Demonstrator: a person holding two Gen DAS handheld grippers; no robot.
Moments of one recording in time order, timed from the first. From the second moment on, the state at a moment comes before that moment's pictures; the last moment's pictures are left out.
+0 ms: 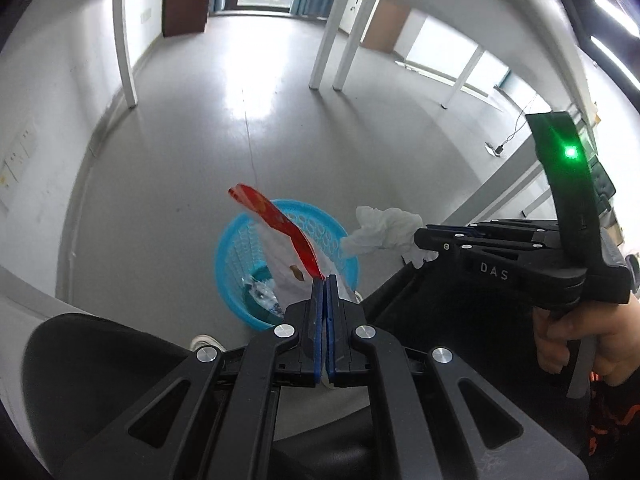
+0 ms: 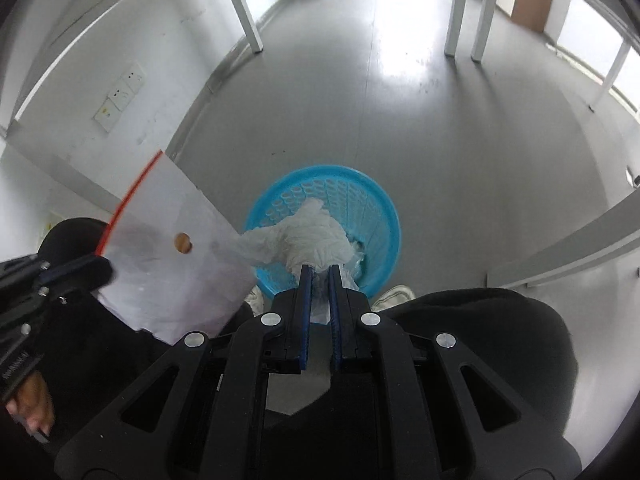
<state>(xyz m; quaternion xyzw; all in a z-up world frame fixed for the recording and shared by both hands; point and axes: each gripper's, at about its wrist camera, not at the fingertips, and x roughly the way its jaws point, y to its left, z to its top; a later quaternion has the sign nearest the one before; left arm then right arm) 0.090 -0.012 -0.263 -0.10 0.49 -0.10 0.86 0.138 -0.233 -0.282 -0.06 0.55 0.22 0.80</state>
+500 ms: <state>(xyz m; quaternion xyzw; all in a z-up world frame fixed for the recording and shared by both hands) 0.150 0.004 -0.334 -0.15 0.55 -0.07 0.82 0.202 -0.204 -0.351 -0.06 0.61 0.18 0.77</state>
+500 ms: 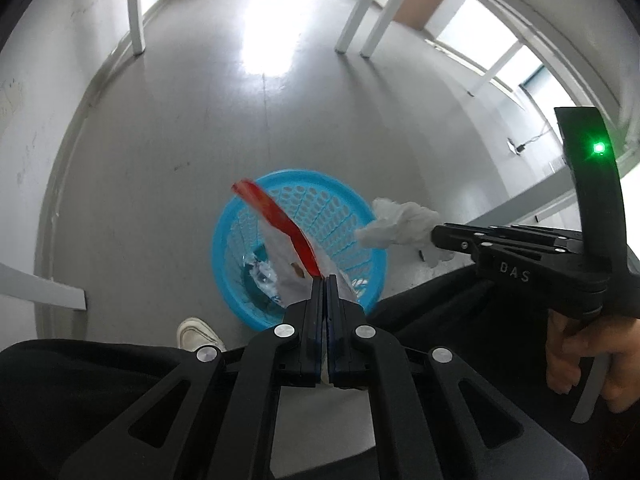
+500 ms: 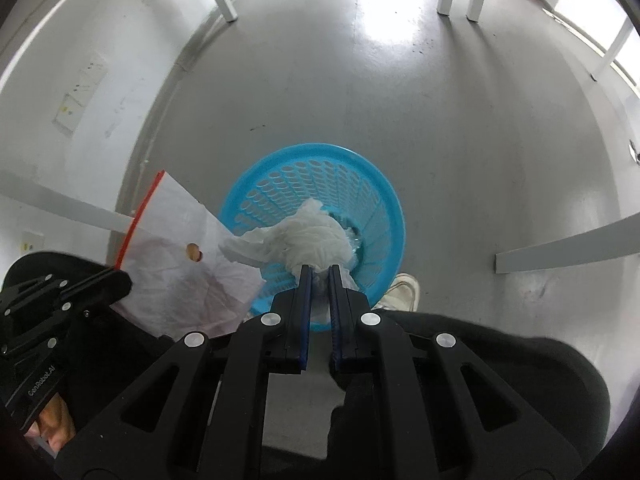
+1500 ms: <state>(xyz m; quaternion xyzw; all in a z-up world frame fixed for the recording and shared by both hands) 0.221 0.001 -0.421 -0.15 0.65 -0.06 0.74 0.289 -0.184 -0.482 -0.05 0.72 0.11 0.68</state>
